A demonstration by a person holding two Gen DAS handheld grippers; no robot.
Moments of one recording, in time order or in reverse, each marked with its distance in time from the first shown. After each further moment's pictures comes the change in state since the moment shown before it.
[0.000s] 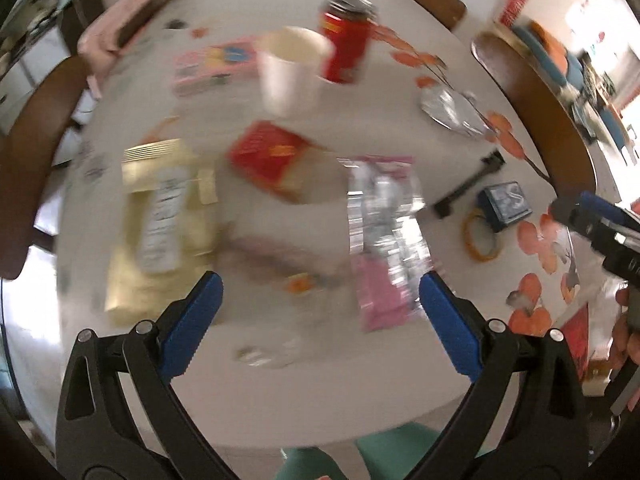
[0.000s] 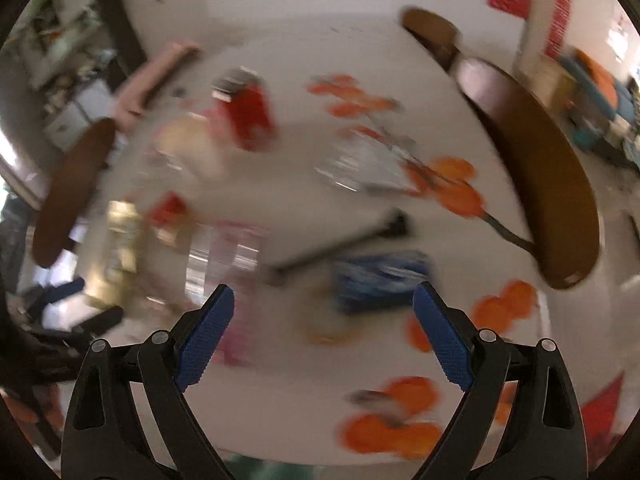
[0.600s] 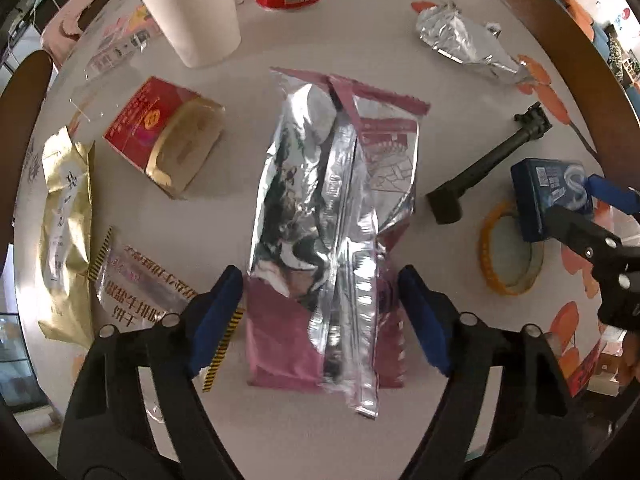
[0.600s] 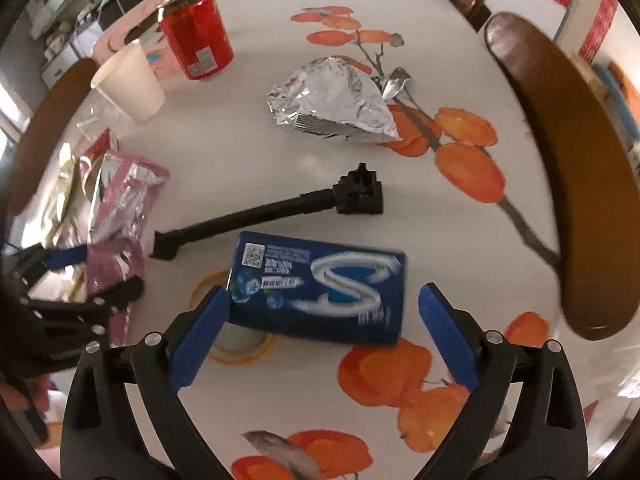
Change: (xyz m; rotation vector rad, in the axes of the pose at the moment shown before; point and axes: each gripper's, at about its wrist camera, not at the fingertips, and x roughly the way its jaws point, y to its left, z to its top) left arm 0.086 -0.063 0.013 0.002 0.146 0.094; right arm 0.082 -0.018 0.016 -0.108 0.144 0.069
